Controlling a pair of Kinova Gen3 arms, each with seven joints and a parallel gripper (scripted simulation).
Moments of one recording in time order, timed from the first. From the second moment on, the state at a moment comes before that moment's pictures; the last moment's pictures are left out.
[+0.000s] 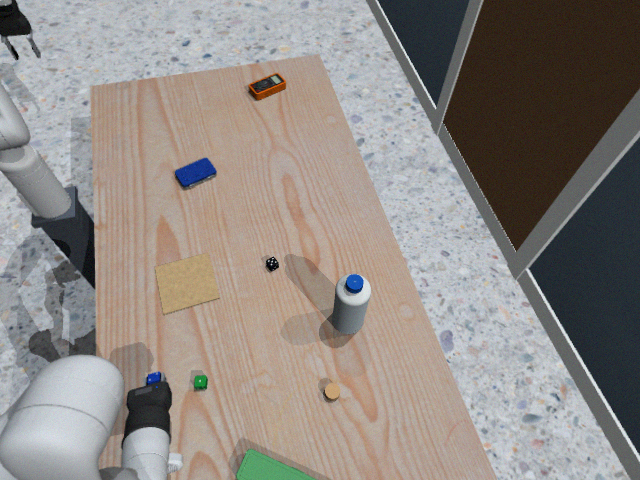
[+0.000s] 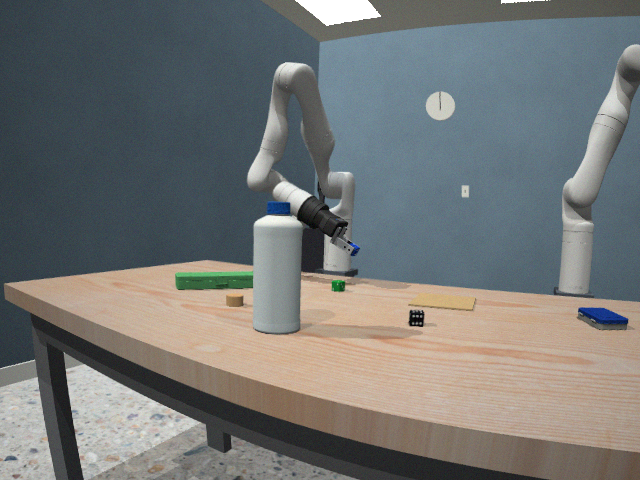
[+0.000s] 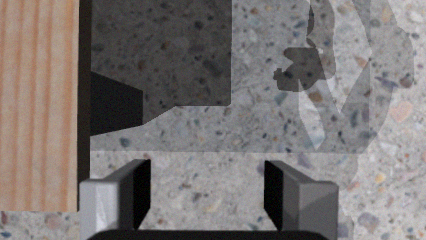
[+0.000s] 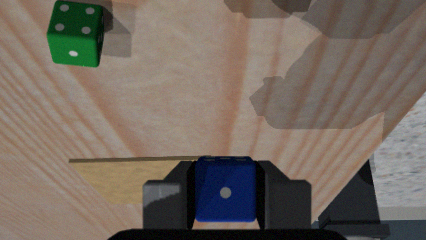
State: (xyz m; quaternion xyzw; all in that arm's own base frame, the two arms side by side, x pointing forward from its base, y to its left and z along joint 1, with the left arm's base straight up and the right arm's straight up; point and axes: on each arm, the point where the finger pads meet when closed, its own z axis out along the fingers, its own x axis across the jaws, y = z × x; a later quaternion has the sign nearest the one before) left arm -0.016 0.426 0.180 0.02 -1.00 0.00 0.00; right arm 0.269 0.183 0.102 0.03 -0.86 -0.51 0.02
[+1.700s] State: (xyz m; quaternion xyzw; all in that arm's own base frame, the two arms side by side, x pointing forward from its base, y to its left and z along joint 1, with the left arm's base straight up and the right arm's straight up) left arm -0.016 0.426 0.180 0.02 -1.00 0.00 0.00; right arm 0.267 0.185 0.034 0.03 -0.86 -0.52 0.02
